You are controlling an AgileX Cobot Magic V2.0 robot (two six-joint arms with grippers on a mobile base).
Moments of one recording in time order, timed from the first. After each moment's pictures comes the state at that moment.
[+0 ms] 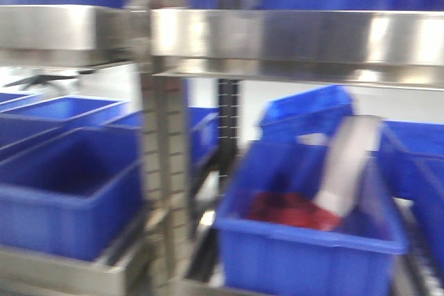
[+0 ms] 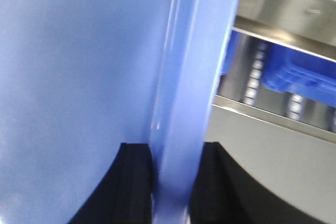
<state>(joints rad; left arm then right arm) -0.67 1.40 -1.58 0.07 1.27 -0.39 0.53 1.20 -1.42 -0.22 1.25 0.46</state>
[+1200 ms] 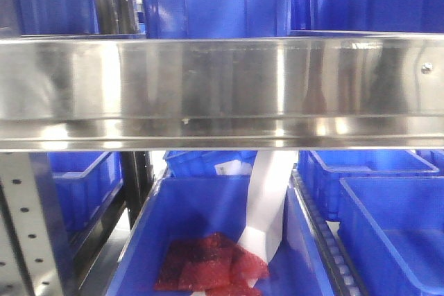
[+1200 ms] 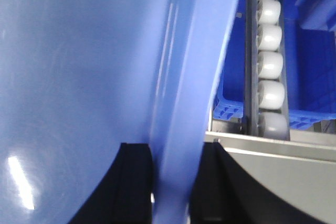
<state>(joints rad) -0.67 1.40 -1.58 0.06 1.27 -0.39 0.53 1.20 -1.42 -0.22 1.25 0.46</state>
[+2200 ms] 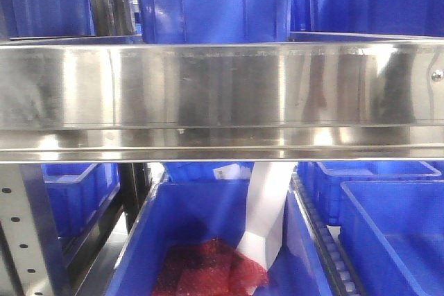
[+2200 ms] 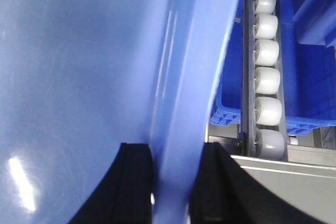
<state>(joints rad) -0.67 1.40 -1.58 0.06 1.27 -0.39 0.53 1.20 -1.42 -0.22 1.25 0.46</state>
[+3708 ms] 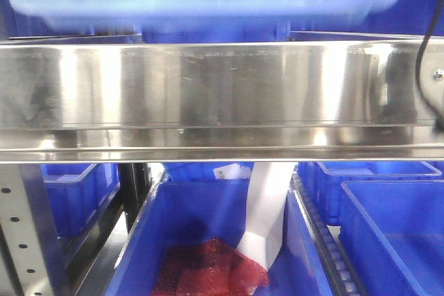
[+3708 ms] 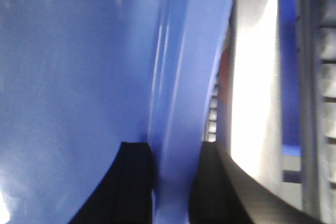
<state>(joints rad) -0.37 1.79 -1.84 -0.04 1.27 -0.23 0.40 1.72 -1.72 -0.15 1.13 0.37</state>
